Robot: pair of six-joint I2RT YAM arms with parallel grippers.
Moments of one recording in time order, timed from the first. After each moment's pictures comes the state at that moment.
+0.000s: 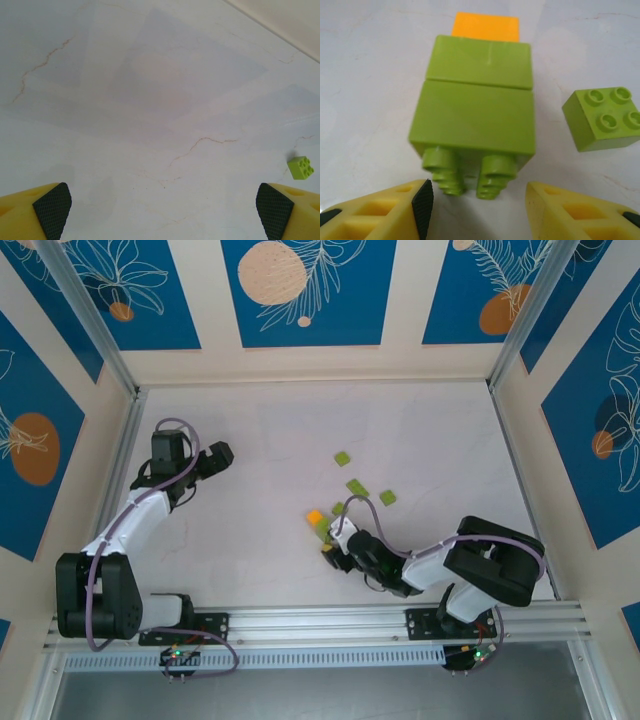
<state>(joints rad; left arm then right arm) -0.03 1.29 0.82 -0.23 0.20 -0.48 1.03 1.52 0.25 0.66 0.27 0.11</state>
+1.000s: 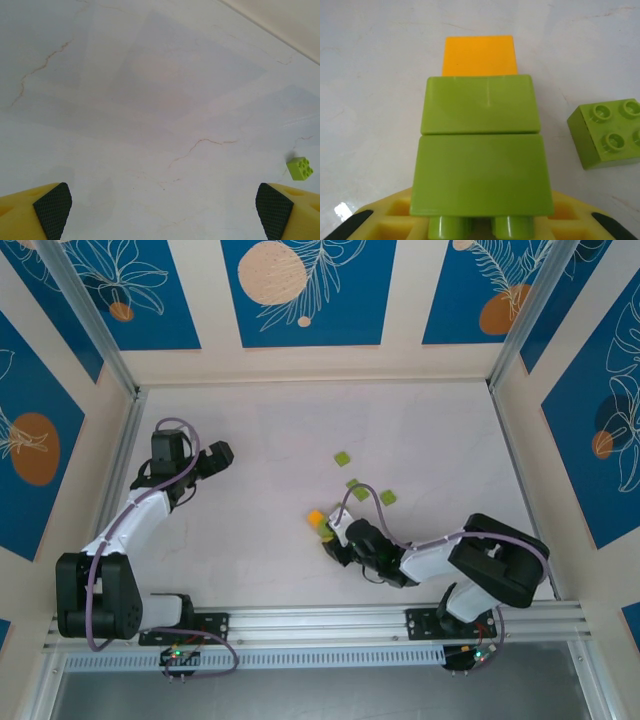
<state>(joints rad) -0.03 1.30 0.82 -0.22 0.20 -0.47 0.97 1.48 0.33 0.51 0.16 0.14</state>
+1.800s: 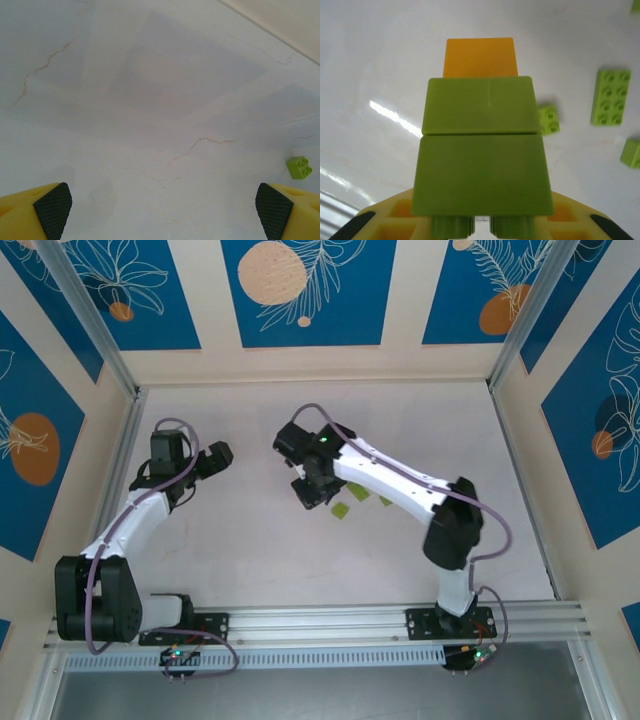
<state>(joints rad) -0.03 1.28 0.82 -0.24 0.20 -0.47 0.91 1.93 1.85 -1.38 0.09 0.30</state>
